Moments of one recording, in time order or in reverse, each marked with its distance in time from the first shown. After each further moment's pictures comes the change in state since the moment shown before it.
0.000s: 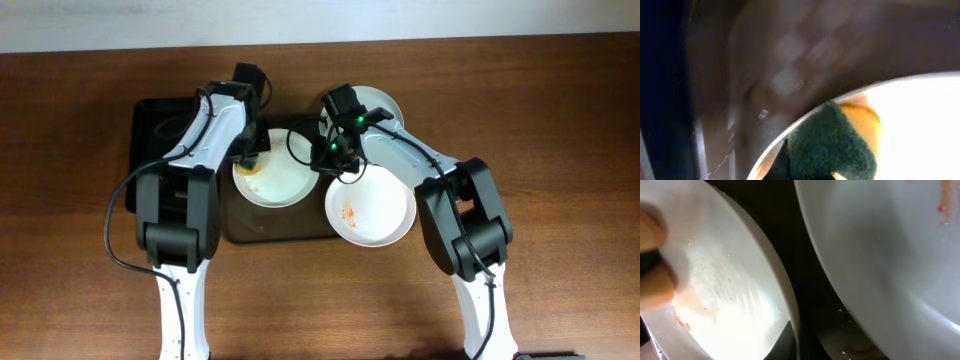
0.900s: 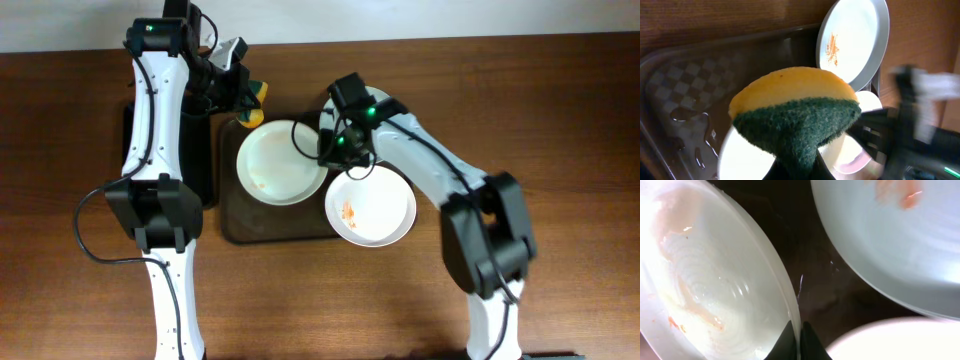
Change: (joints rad) left arm 0.163 0.149 0.777 -0.499 0.718 0.380; right arm -0.003 -0.160 -0.001 -0.141 0.070 -0.039
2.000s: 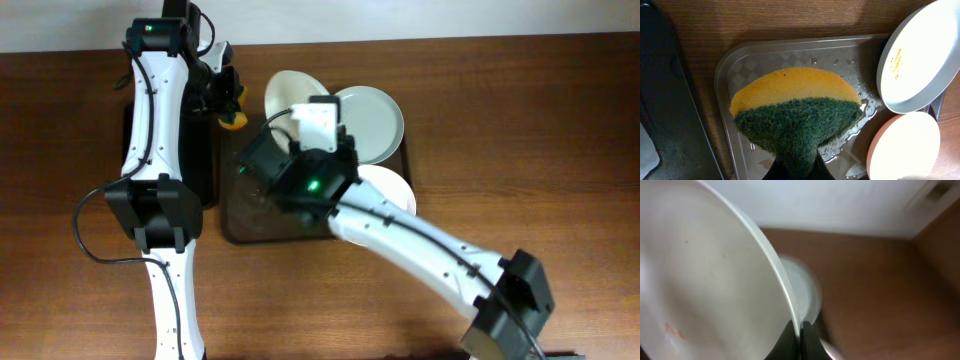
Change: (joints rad) left arm 0.001 0.000 0.000 0.011 -0.262 -0.080; right arm 0.416 -0.261 0.000 -0.140 1.257 0.244
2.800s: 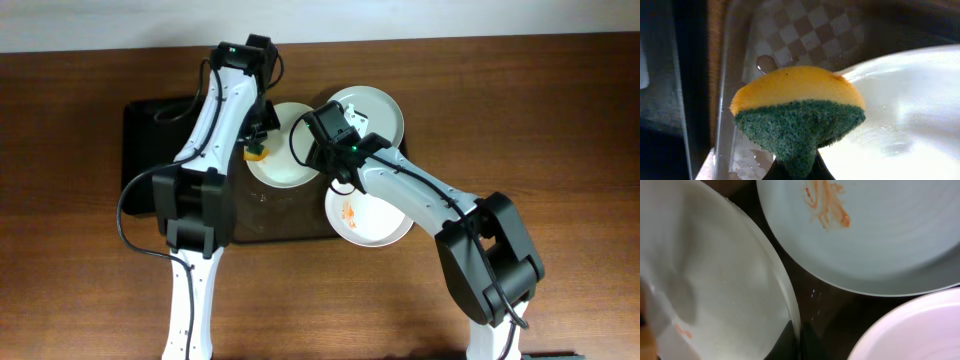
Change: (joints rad) left arm -0.210 -0.001 -0.273 0.079 -0.443 -0.504; right arm -0.284 0.157 -0.237 0.454 -0.851 0.195
